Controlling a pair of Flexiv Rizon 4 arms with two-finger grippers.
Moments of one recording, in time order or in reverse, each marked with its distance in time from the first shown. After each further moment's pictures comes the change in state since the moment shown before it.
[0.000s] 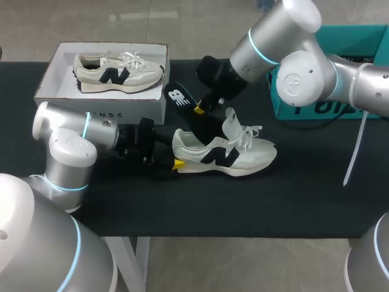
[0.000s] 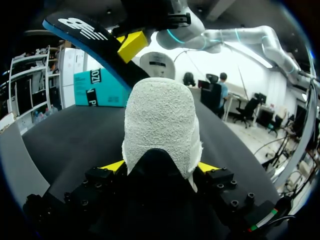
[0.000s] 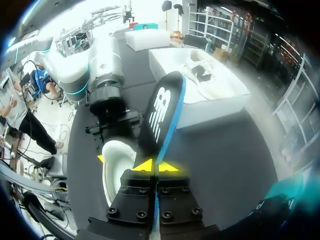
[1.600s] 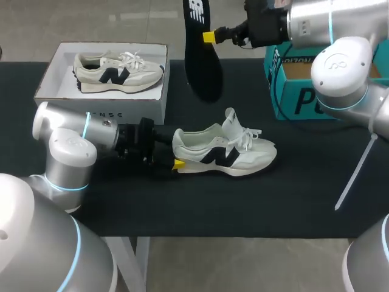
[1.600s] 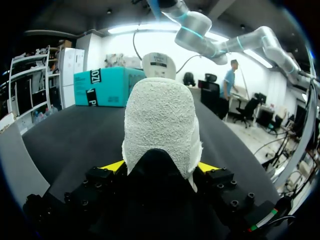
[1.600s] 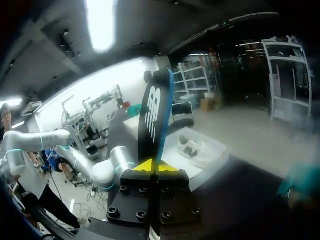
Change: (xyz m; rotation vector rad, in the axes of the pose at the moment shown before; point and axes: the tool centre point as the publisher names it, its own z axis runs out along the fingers) left arm 0.000 0.000 0.000 0.000 0.000 0.000; right arm -0.008 0.113 -0.182 -0.661 0.075 0.326
